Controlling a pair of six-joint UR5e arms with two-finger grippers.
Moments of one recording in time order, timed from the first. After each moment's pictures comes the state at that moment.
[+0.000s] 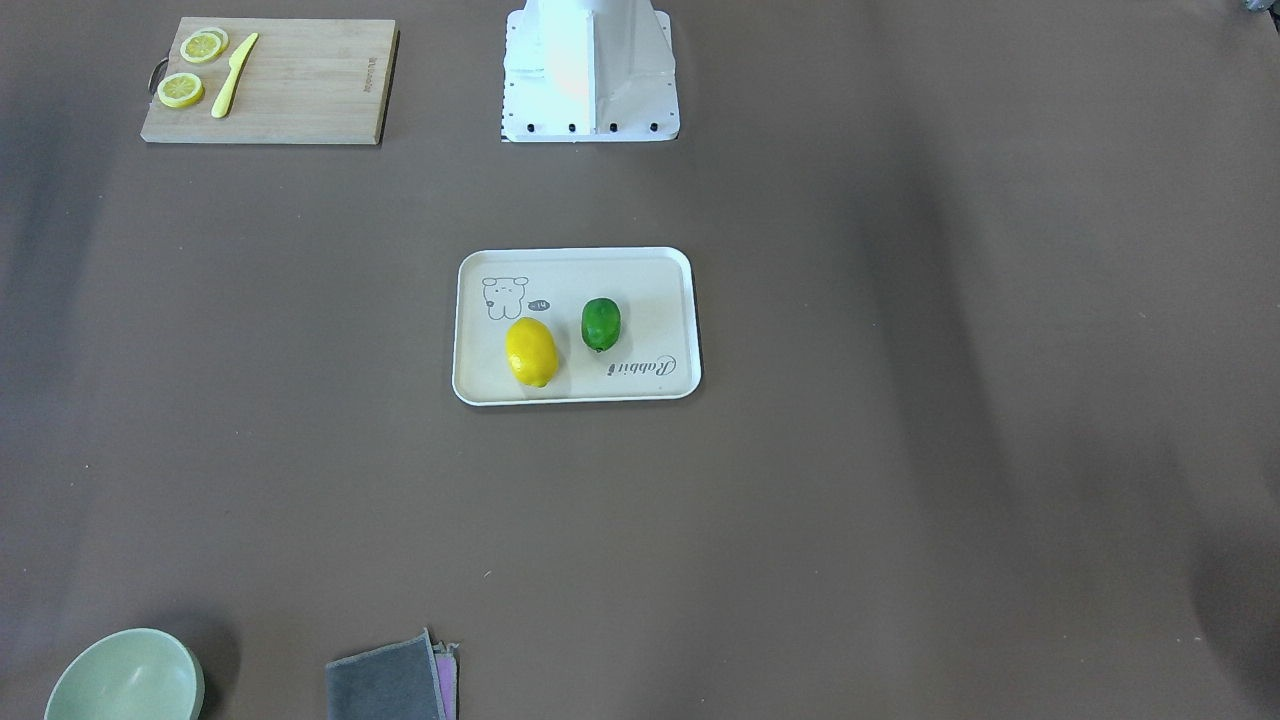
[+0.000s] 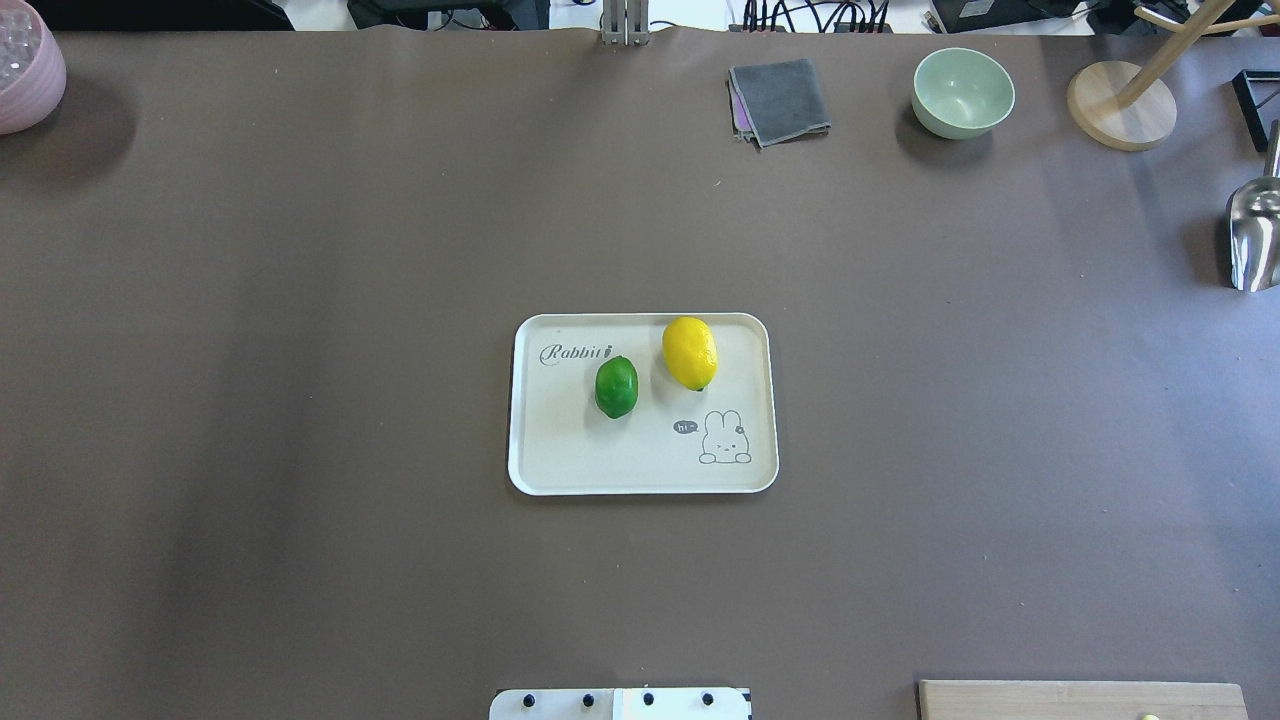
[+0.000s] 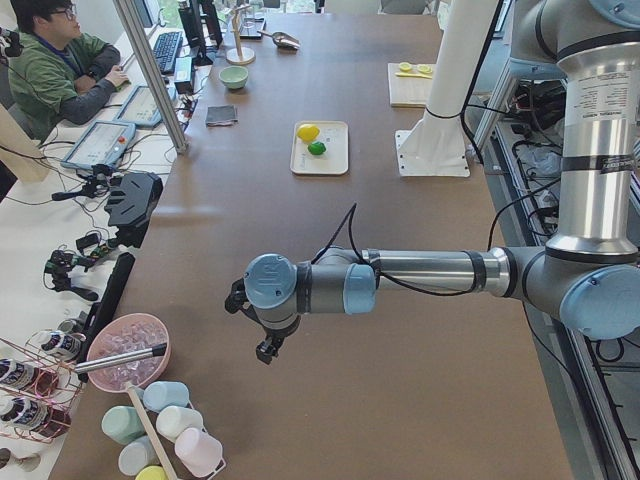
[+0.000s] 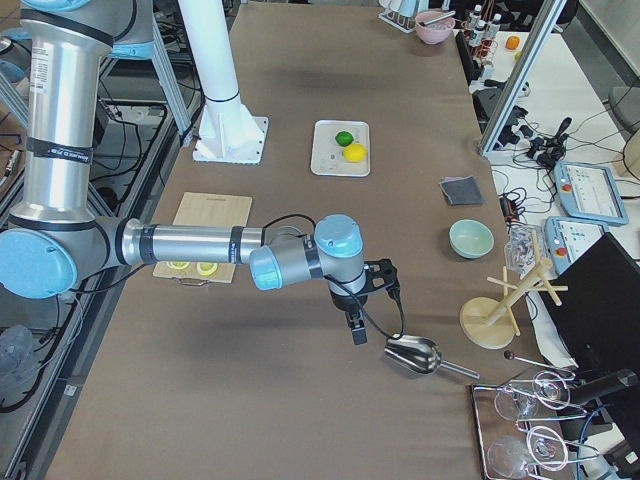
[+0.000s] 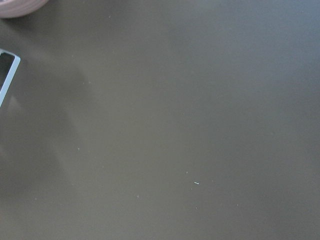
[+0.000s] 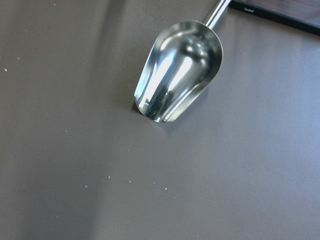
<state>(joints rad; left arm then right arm) -1.64 -1.51 -1.61 -1.57 -2.46 0.54 1.50 -1.76 1.72 -1.26 2.19 0.02</state>
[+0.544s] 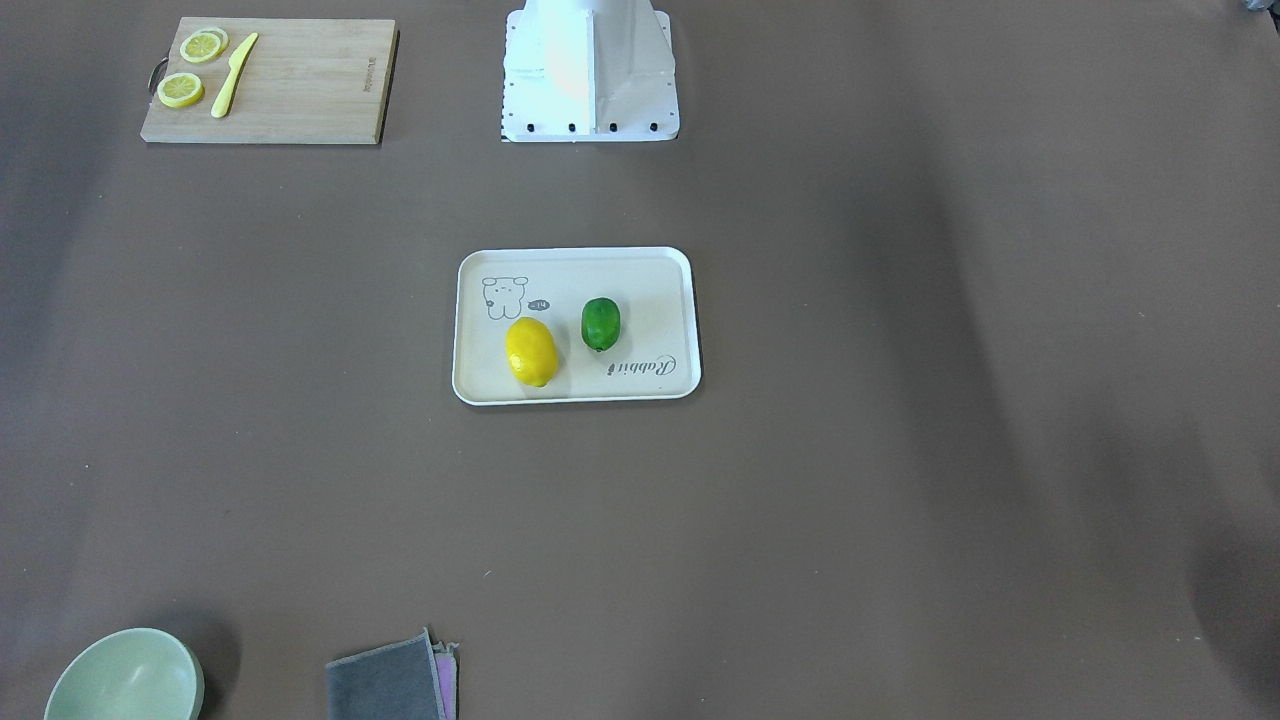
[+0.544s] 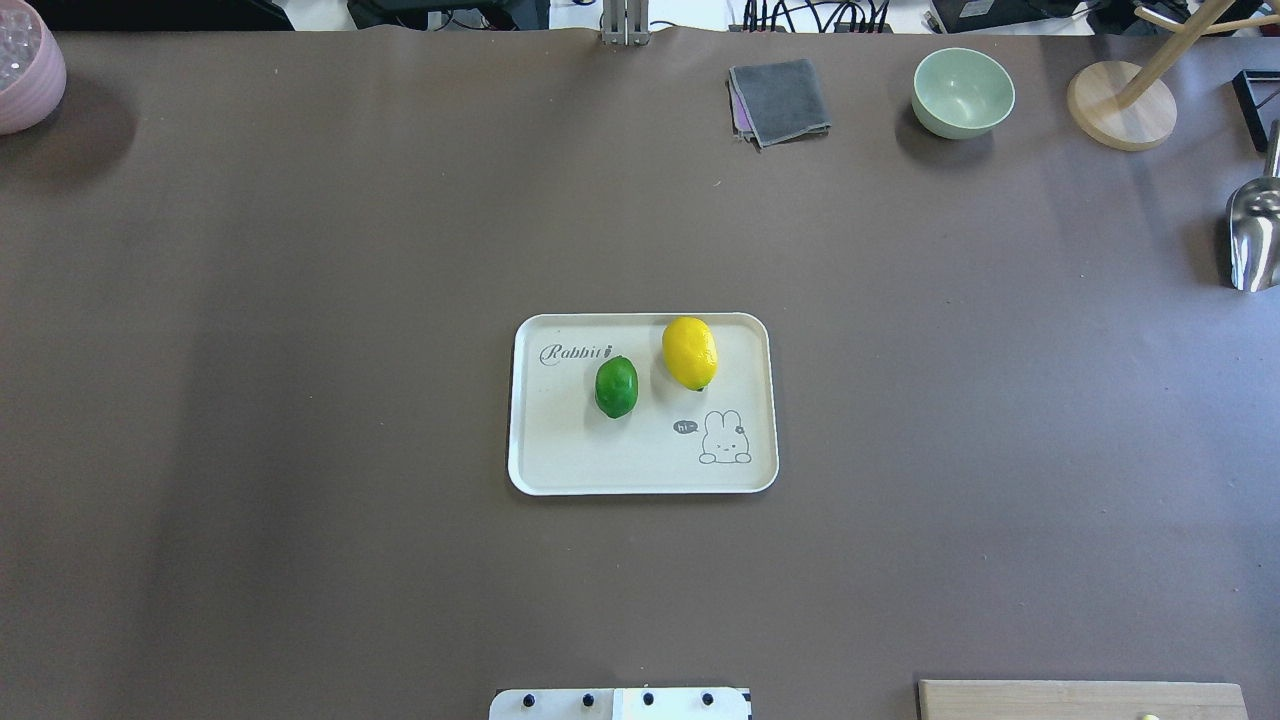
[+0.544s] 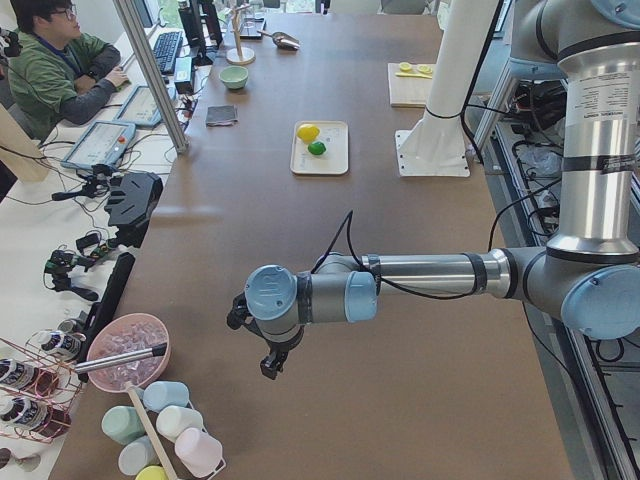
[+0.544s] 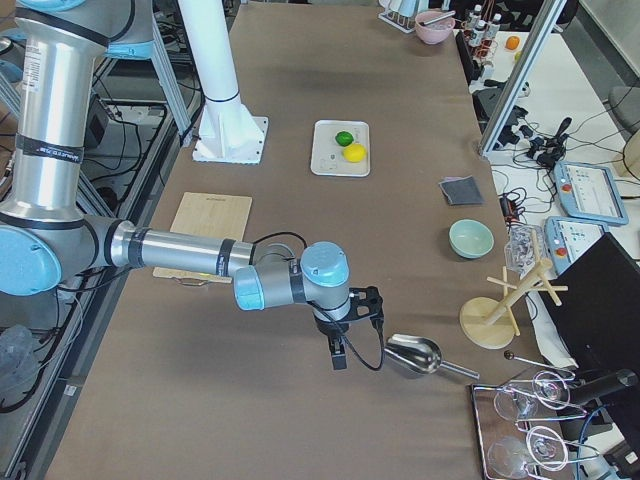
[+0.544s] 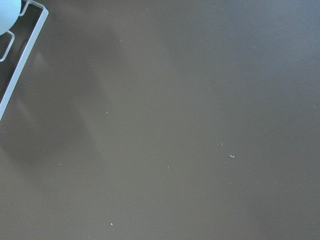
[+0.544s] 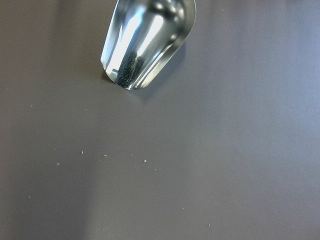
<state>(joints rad) -1.65 -1.55 -1.59 -1.47 -2.39 0.53 1.52 -1.77 1.68 -1.31 2.20 0.02</state>
